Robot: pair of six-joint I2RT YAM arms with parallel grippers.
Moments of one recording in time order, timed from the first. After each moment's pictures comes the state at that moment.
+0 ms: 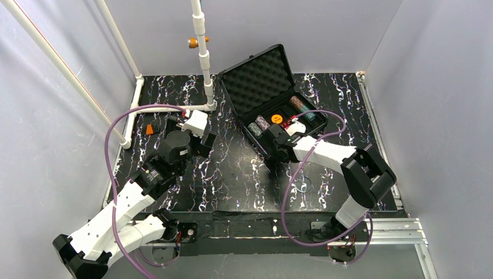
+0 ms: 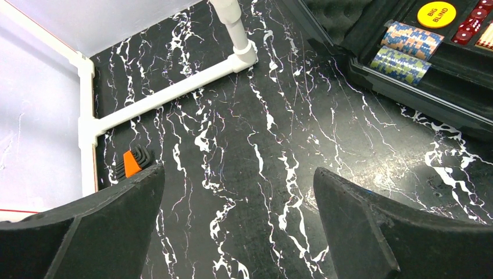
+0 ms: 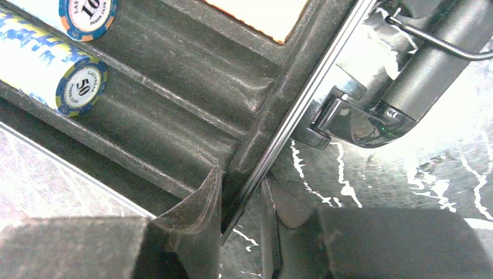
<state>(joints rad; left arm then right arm) -0.70 0.80 0.85 -0.40 -0.53 0.15 0.78 1.66 1.02 -0.51 0.46 1.19</state>
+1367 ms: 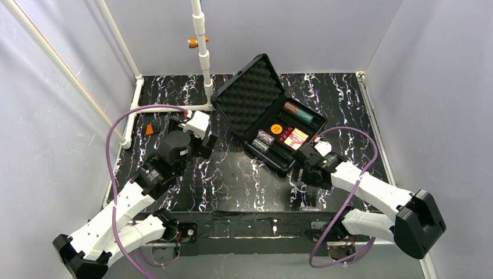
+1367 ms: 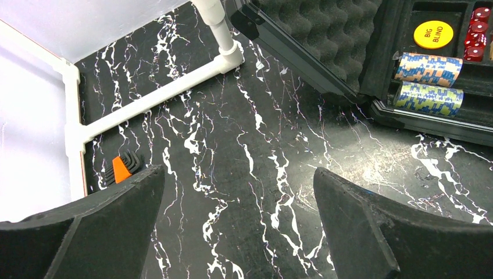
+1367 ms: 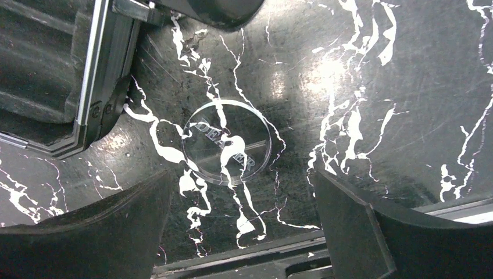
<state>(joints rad) -0.70 0.80 0.84 -0.40 -0.47 0.16 0.74 1.12 0.70 -0.88 0.39 0.94</state>
